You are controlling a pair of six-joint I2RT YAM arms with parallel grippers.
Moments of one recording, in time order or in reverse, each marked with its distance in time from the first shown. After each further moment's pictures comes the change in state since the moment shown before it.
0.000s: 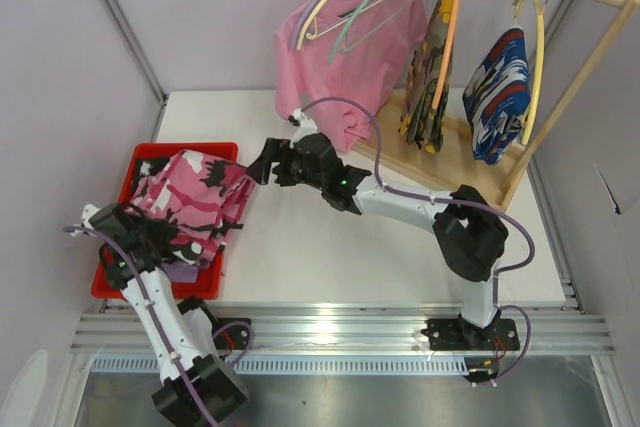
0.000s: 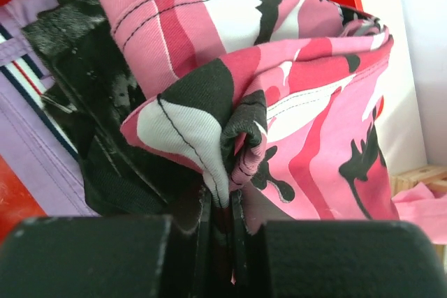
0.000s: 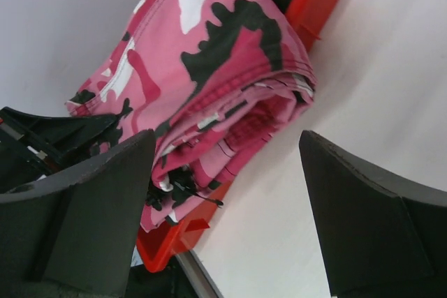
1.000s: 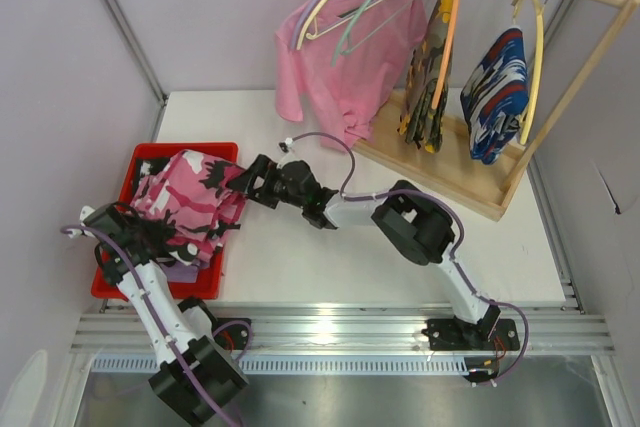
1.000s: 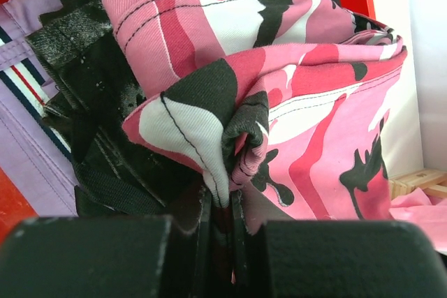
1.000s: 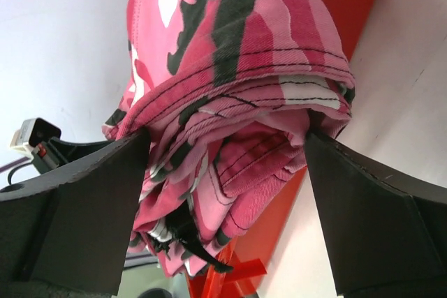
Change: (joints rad) left arm 0.072 0.072 -0.014 0.051 0.065 0.005; right arm 0.034 0.370 0.073 0.403 -0.097 0.438
